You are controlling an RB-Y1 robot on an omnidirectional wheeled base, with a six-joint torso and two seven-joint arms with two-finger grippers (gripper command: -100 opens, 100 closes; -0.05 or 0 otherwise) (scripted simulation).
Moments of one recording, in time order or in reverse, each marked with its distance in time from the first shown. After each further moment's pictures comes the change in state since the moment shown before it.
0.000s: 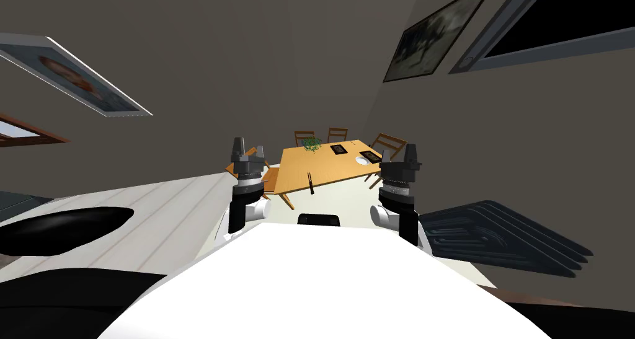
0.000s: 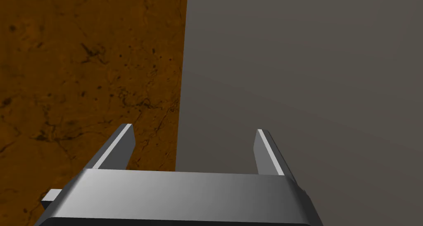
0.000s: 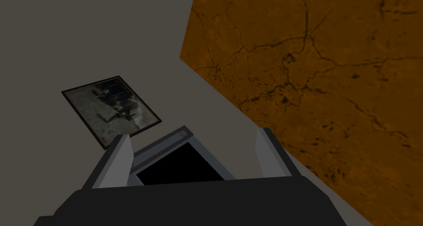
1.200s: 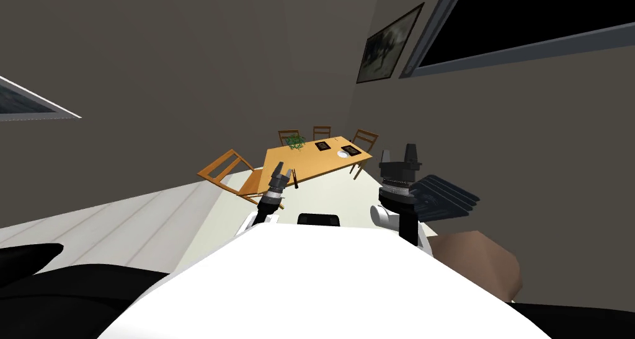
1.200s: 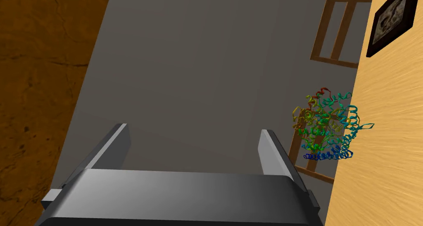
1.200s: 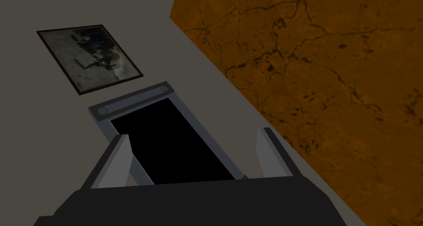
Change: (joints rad) left arm 0.110 0.156 -0.217 0.239 -0.198 -0.011 0.278; right arm 0.000 0.000 0.000 0.000 0.000 0.000 0.000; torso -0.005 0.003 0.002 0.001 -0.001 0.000
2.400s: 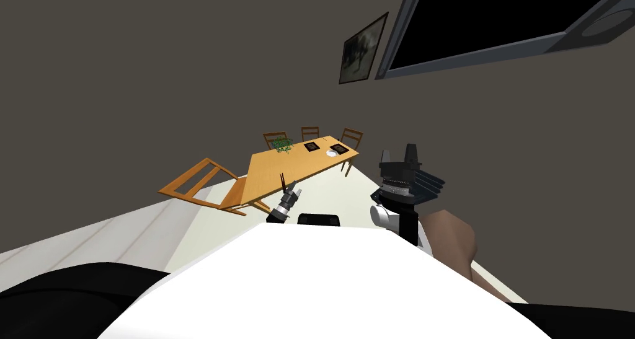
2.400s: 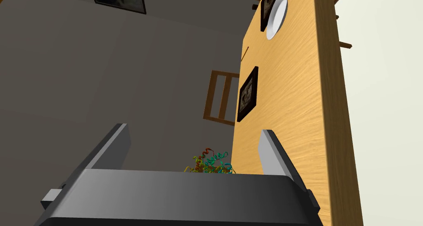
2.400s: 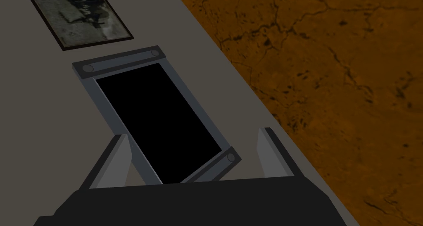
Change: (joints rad) left arm 0.077 0.101 -0.145 0.203 -0.142 0.012 0.224; right arm 0.000 0.000 0.000 0.000 0.000 0.000 0.000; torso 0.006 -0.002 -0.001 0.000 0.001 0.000
